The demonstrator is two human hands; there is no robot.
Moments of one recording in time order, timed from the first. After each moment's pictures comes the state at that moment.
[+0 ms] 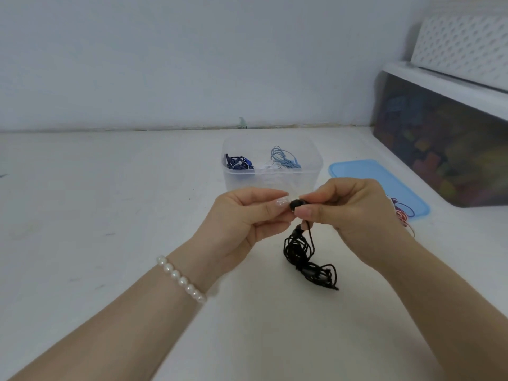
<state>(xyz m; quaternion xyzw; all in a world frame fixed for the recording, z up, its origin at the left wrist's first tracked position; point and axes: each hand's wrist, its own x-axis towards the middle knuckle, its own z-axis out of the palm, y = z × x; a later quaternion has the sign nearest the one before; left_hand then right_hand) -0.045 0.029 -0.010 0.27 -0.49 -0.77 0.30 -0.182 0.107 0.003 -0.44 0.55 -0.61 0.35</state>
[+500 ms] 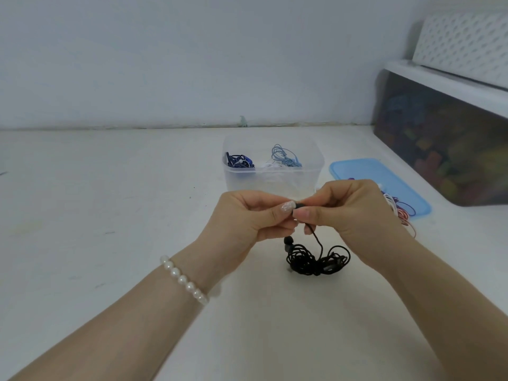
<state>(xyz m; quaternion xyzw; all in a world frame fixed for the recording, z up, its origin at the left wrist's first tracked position) -0.045 0.029 -0.017 0.26 -0.55 -0.73 0.30 -0.185 0.107 0.001 -0.47 0.59 -0.56 0.34</state>
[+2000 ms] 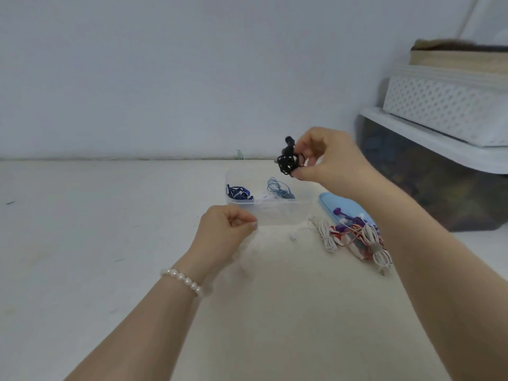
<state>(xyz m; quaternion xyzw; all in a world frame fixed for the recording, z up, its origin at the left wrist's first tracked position) -0.037 -0.022 -0.031 0.38 -0.71 -0.47 0.36 -0.207 0.050 0.078 -0.60 0.69 -0.41 0.05</state>
